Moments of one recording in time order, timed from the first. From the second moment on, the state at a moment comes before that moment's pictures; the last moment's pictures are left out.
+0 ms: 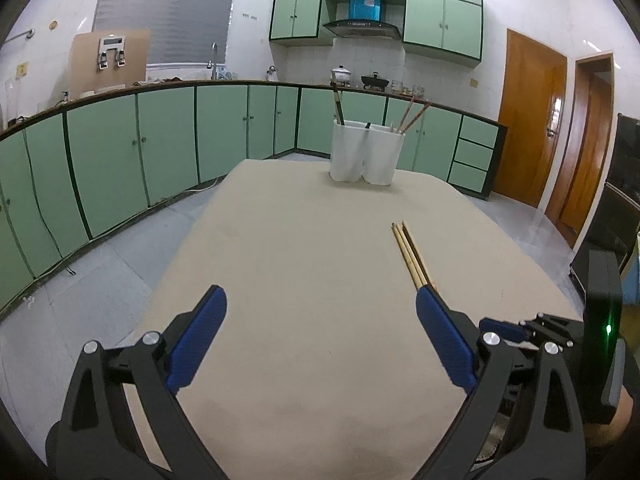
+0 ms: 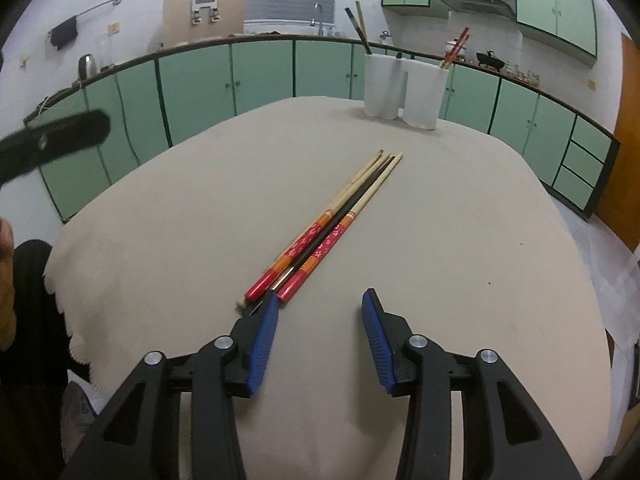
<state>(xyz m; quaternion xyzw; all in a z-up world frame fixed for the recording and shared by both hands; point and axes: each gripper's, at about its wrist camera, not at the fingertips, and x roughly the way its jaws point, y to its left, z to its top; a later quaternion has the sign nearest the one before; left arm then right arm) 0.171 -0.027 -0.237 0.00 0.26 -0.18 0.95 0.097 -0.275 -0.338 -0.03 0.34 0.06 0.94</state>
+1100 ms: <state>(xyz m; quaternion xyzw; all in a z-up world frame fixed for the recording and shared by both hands) 0.190 -0.097 -0.306 0.08 0.35 -0.21 0.91 0.094 -0.333 -0.336 0.03 0.35 0.01 0.94</state>
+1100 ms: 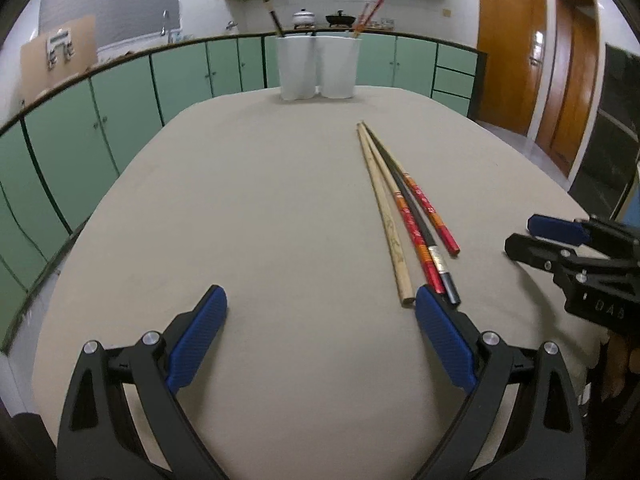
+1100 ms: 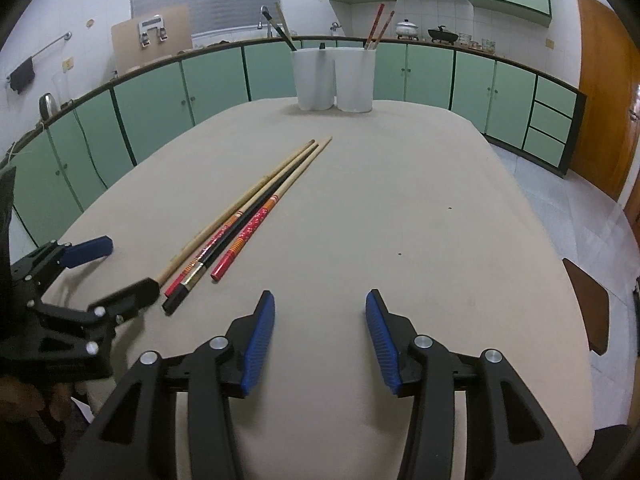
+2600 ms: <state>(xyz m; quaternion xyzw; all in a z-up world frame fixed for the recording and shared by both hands) 0.208 -0.076 -0.301 0.04 0.35 -0.19 0.92 0.119 -0.321 -0.337 0.05 0.35 -0.02 0.94</state>
